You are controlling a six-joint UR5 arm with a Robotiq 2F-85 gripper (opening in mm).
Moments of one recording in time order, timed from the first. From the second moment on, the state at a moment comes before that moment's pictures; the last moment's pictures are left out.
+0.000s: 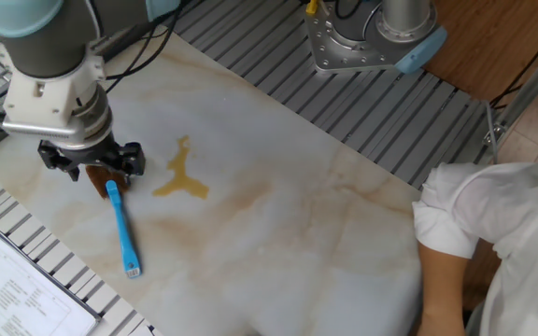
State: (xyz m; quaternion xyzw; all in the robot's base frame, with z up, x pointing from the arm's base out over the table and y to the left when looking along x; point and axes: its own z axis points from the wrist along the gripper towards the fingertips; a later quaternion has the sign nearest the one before) arm 0.666 -0.097 0.085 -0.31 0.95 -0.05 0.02
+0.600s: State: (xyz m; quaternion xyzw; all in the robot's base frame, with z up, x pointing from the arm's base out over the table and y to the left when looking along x) arm 0.684 -0.094 0.062 -0.33 0.94 -0.03 0.04
